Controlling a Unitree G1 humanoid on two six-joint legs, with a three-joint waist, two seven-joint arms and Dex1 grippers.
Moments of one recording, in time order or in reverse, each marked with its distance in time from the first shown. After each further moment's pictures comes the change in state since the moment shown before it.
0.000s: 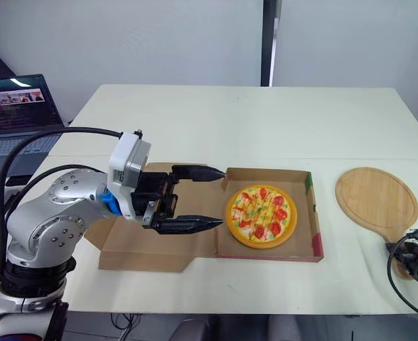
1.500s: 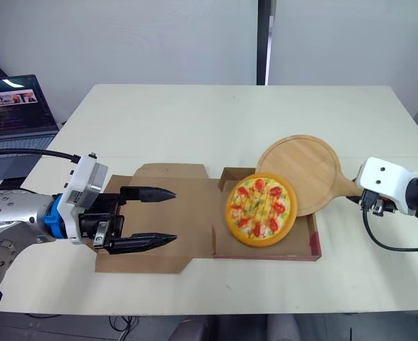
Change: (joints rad) left arm 0.306 0.316 0.240 -0.079 -0.050 0.067 -0.032; right arm -0.400 -0.577 0.505 0.038 -0.162 -0.526 0.405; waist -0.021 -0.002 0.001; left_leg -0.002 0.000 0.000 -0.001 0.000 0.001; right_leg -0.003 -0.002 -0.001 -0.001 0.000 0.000
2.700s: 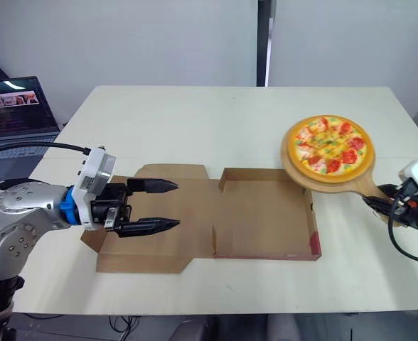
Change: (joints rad) left arm -0.089 -0.060 -0.060 0.145 0.085 -0.031 -0.070; right arm 0.195 0.175 -0.337 -0.164 0.333 0.427 -0.167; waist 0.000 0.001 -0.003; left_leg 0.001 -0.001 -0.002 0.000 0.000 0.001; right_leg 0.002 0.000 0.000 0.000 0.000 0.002
